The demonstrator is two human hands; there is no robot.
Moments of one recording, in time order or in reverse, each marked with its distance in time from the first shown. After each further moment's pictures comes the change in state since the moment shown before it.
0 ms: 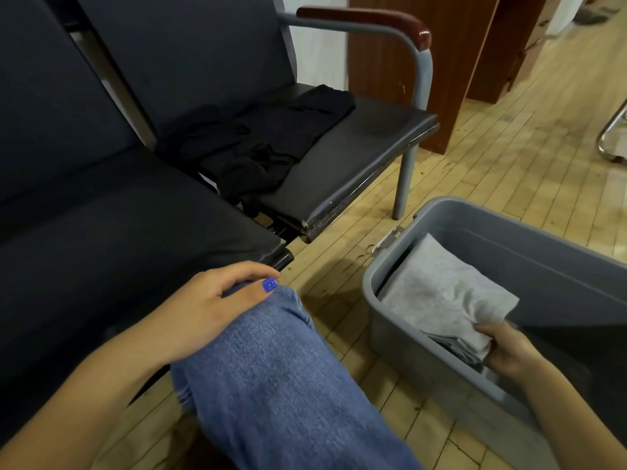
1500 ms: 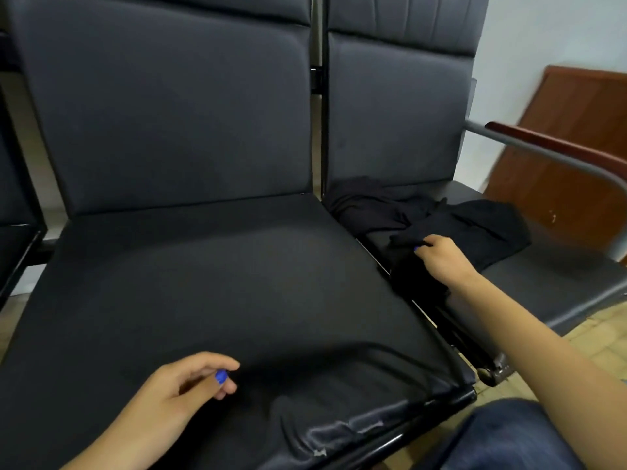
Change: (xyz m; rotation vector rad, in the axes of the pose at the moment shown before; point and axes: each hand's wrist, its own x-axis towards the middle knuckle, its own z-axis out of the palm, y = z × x) left_hand -0.102 -0.163 -0.109 -0.366 0.576 -0.248; right_hand -0.102 -0.123 0.440 -1.081 -0.334 -0.982
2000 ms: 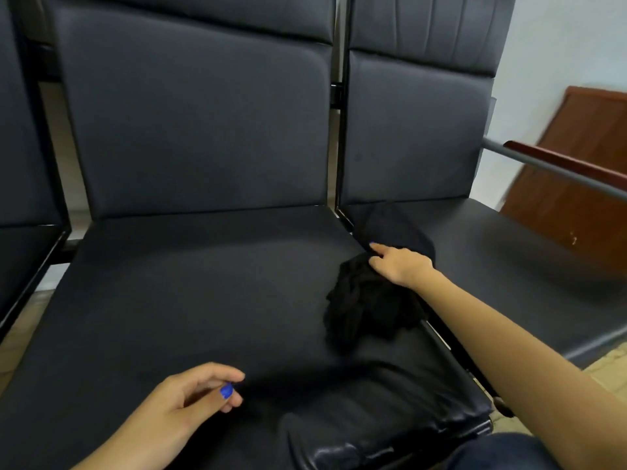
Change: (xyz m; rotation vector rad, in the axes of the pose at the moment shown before) left_hand 0.002 -0.007 -0.001 -0.074 -0.007 -0.049; right_hand 0.019 -0.056 0.048 -0.582 -0.303 -0.095
